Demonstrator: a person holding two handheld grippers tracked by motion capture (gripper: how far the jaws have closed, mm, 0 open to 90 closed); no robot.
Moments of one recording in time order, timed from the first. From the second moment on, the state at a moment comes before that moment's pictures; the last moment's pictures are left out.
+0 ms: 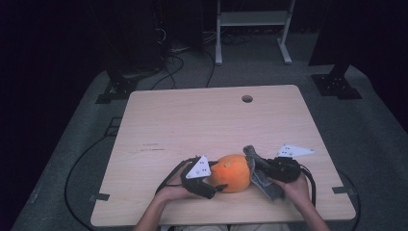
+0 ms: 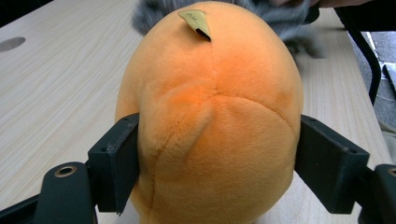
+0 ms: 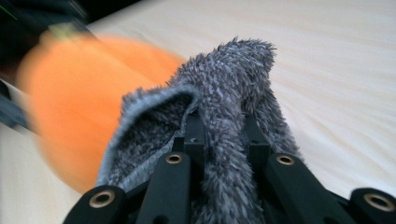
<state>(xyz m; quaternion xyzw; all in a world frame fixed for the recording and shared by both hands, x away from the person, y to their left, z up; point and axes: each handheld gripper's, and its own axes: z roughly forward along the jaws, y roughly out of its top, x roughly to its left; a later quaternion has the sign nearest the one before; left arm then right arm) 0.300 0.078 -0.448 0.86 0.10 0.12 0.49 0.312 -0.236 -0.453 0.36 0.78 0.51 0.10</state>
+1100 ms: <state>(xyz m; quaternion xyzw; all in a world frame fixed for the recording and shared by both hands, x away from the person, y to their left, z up) 0.294 0.070 -0.451 0.85 0.08 0.13 0.50 0.303 -0.236 -0.431 0.32 0.77 0.54 0.11</state>
